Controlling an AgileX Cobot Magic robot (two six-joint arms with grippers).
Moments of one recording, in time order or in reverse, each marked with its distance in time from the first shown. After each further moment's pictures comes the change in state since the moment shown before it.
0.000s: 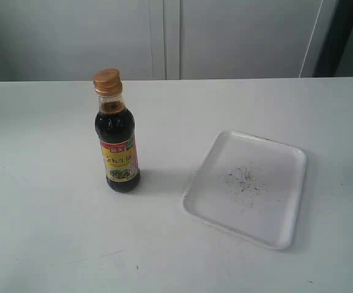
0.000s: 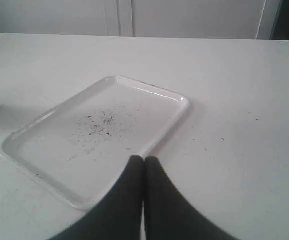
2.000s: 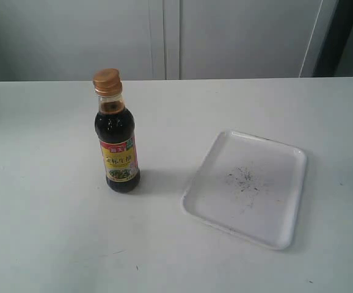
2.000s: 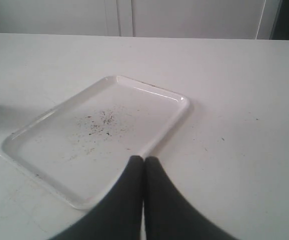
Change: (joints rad) left arm 0.000 0.956 -0.475 0.756 -1.000 -0.658; right arm 0.000 0.000 0.000 0.000 0.001 0.000
